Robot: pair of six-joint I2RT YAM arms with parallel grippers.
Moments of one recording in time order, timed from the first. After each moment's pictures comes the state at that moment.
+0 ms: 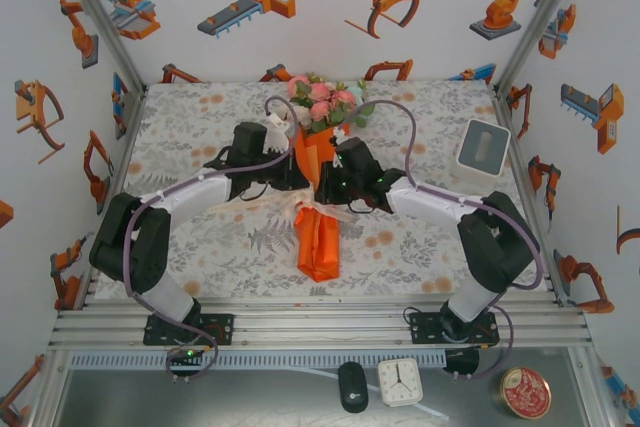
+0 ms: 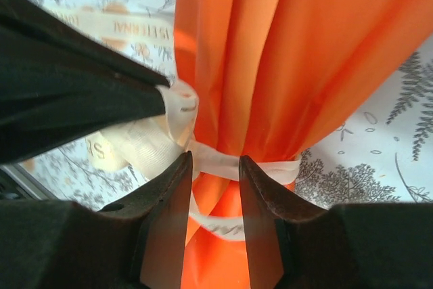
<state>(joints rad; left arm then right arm) -0.53 1.61 0.98 -0.01 0.51 -0.27 0.73 1.65 1.04 -0.14 -0.15 0.53</state>
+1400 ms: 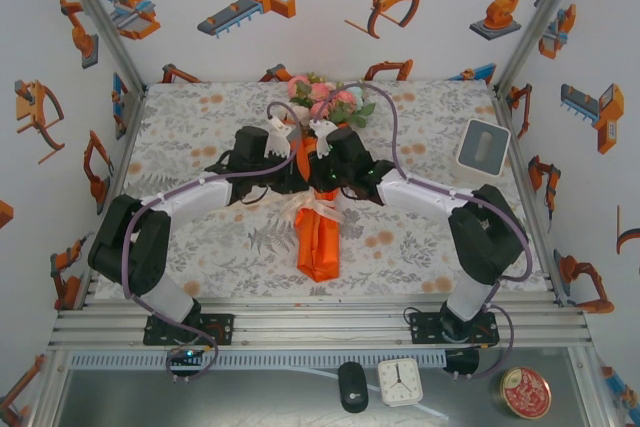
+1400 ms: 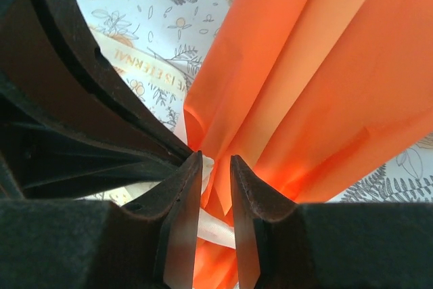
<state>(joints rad) -0.55 1.61 0.96 0.00 0.47 -0.24 0.74 1.72 1.14 -0.05 -0.15 0.19</state>
